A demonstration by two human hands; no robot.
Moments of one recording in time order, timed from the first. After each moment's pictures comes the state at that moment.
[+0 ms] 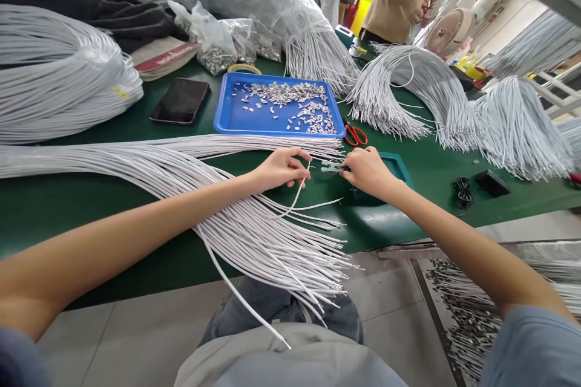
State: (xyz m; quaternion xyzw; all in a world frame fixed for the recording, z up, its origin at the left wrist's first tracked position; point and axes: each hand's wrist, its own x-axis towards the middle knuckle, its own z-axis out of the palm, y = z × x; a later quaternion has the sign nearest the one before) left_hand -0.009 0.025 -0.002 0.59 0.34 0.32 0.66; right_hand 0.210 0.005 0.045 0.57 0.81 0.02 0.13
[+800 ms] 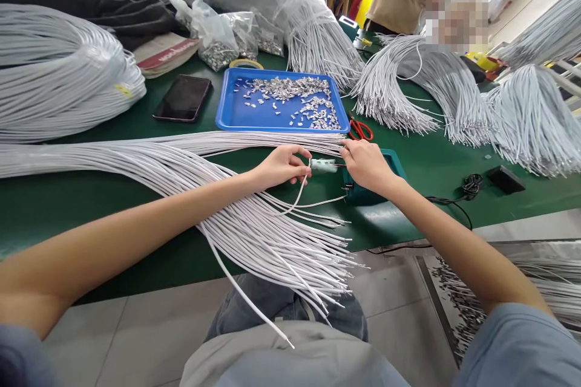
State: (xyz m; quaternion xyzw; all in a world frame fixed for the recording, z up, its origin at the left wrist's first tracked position) left_hand -0.008 0.028 -0.009 0.60 0.36 0.30 0.65; right_hand 0.196 0.008 0.040 0.66 0.75 -0.04 -0.02
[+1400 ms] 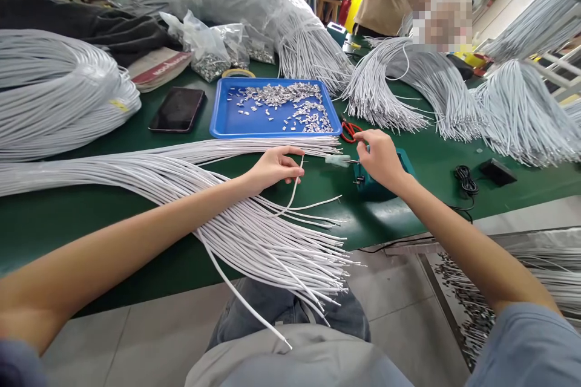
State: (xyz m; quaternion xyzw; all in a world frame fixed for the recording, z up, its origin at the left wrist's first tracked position) left_hand -0.011 0.027 -0.001 0.56 0.38 0.33 0.66; right_hand 0.237 0.009 0.038 0.63 0.74 0.04 -0.23
